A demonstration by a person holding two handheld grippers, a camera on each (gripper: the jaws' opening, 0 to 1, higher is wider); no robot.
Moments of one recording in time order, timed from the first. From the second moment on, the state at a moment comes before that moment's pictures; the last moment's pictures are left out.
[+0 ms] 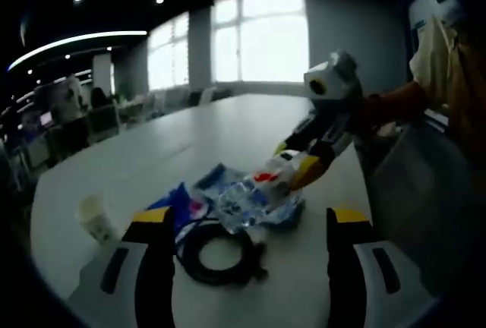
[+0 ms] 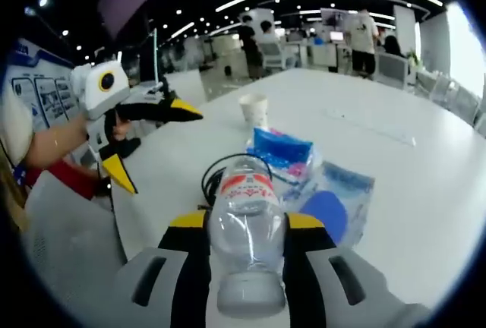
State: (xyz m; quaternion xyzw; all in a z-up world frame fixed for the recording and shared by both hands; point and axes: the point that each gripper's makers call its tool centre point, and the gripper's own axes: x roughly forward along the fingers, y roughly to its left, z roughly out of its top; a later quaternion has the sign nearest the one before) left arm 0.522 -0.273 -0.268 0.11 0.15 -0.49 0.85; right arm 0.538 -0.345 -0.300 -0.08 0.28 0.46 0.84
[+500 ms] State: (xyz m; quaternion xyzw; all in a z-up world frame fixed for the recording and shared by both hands) left arm 0.520 -0.305 -0.299 0.18 0.19 -0.59 0.77; right arm 0.510 -0.338 -0.297 -0.12 0.29 0.51 0.80
